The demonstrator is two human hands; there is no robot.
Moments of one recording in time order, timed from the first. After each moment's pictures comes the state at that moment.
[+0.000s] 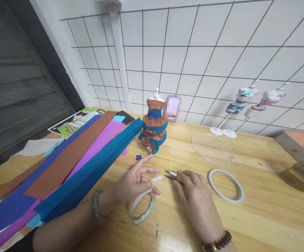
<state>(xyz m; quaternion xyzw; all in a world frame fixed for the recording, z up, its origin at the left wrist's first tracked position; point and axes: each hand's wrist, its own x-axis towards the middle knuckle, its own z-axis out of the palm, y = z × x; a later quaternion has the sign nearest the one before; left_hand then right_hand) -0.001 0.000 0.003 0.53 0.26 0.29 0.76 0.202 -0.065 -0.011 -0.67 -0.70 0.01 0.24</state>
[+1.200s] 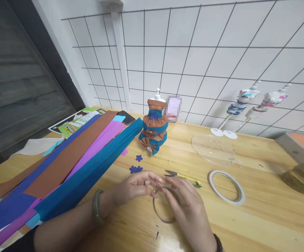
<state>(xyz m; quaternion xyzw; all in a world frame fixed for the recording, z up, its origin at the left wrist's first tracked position) 0.000 -0.001 0.004 0.54 0.17 0.24 0.79 0.172 -0.076 0.001 -0.57 -0.71 0.06 0.41</state>
